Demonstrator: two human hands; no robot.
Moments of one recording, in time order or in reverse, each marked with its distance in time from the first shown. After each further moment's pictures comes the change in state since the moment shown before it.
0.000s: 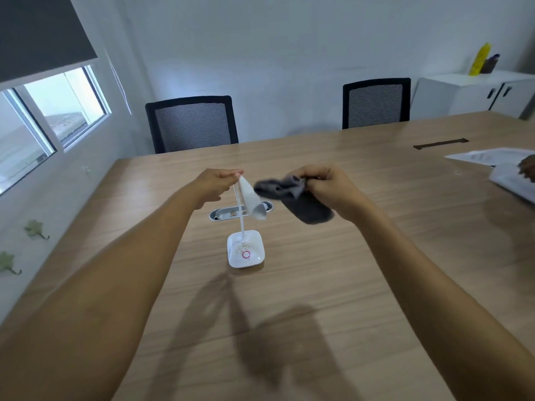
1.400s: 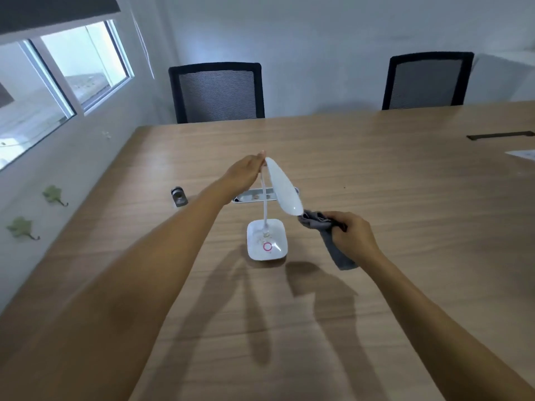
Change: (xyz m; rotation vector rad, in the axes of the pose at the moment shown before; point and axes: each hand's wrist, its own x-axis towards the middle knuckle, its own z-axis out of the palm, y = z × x) left_hand 0.035 -0.028 0.017 0.029 0.050 -0.006; right_hand -0.001 0.130 0.054 -0.396 0.113 0.219
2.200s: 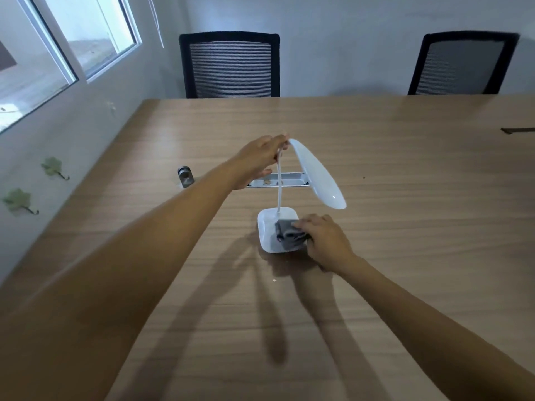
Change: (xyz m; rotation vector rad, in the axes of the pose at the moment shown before) left_hand 0.011 -0.014 -0.005 -0.302 -0.095 -0.071; right_hand 0.018 0.012 0.091 -0.402 -0.221 -0.363
